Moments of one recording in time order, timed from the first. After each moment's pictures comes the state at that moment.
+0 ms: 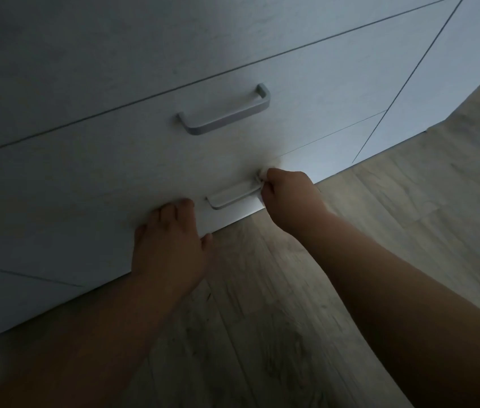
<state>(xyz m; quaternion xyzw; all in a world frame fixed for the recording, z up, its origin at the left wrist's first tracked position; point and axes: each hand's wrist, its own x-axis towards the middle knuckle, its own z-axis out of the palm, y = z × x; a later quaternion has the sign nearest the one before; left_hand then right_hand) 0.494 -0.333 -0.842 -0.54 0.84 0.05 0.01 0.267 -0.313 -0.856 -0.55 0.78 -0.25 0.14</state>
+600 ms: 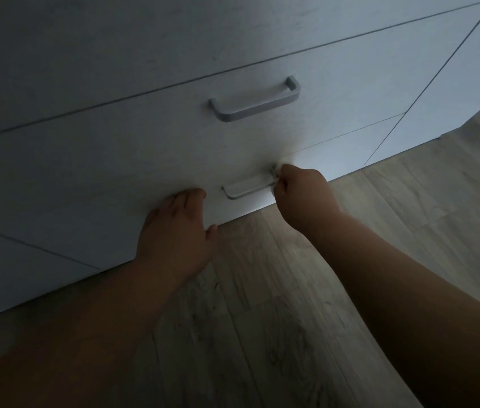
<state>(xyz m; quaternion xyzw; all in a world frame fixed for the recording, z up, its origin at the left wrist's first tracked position) 0.512 -0.336 -0.837 -0.52 0.85 0.10 -0.02 0.276 -0.310 -0.853 -0.55 0.79 -0.24 0.13</state>
